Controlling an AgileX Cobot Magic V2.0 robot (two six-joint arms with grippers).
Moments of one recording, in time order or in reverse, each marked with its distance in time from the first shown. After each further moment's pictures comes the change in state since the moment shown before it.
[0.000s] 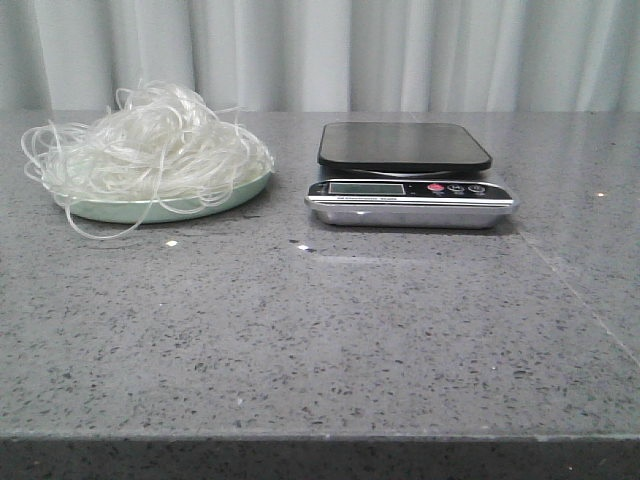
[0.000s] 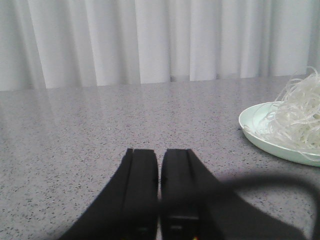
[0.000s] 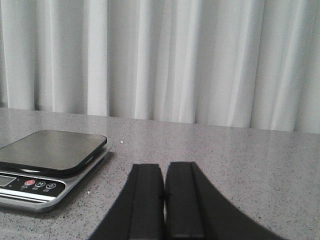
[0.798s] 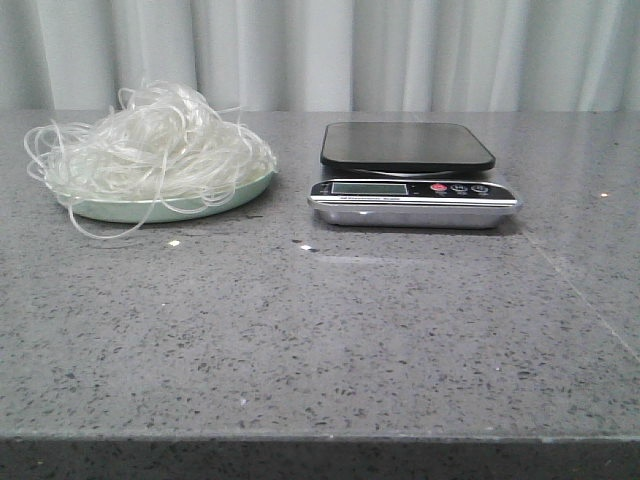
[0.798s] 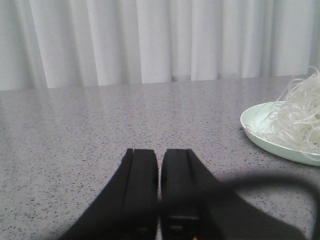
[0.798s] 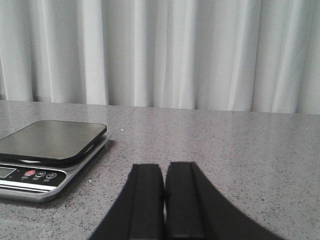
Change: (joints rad) left arm 0.000 0.000 0.000 0.000 0.000 0.000; right arm -0.020 0.000 0.000 0.000 0.042 0.036
